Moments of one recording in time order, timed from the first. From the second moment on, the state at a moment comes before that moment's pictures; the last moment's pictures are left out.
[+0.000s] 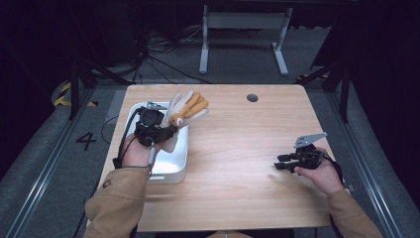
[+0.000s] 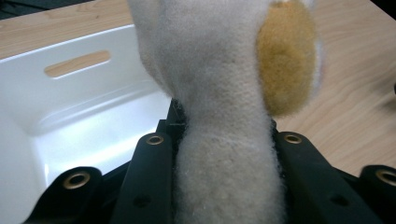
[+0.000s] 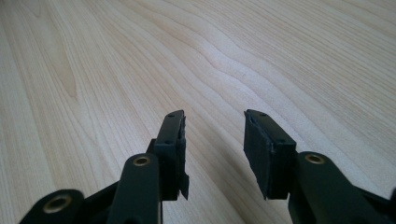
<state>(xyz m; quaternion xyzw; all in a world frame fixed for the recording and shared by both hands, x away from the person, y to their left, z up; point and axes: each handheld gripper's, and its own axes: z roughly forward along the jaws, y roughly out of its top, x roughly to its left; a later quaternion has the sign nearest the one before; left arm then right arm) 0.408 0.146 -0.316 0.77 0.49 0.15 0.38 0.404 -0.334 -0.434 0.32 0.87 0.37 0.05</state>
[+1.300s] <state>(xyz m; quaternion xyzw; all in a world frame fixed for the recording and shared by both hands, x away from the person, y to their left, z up) 0.432 0.183 -0.370 0.71 0.63 0.12 0.30 0.404 -0.332 -0.437 0.31 0.88 0.36 0.04</state>
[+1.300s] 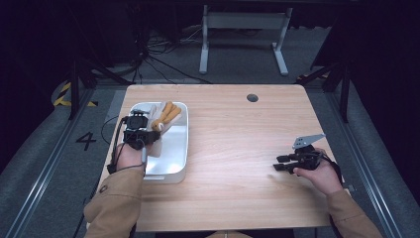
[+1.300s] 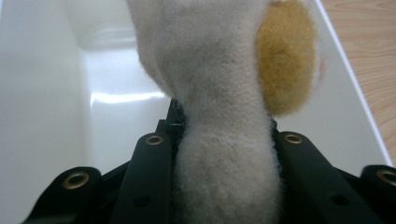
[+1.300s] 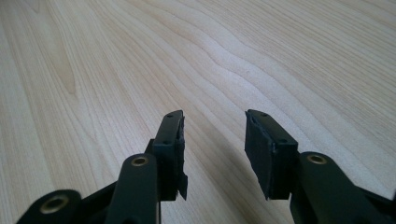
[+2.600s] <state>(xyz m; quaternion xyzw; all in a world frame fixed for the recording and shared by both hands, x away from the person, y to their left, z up) 0.460 0.175 -0.411 0.73 0.64 0.04 0.21 0.403 -0.330 -0.439 0.31 0.87 0.37 0.05</state>
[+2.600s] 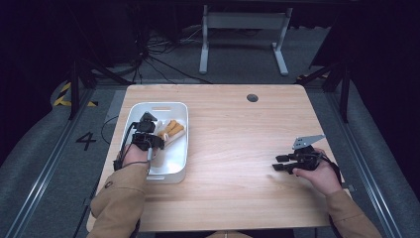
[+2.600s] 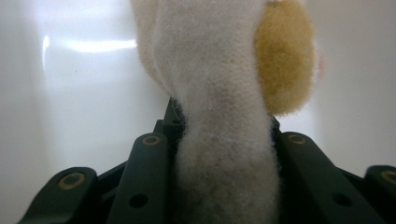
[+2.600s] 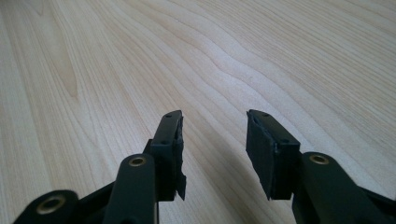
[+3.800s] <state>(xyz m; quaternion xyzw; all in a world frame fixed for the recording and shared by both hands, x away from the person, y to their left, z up) 0.457 0.174 -0.410 0.74 0.63 0.06 0.25 0.402 -0.329 -0.437 0.30 0.87 0.38 0.05</state>
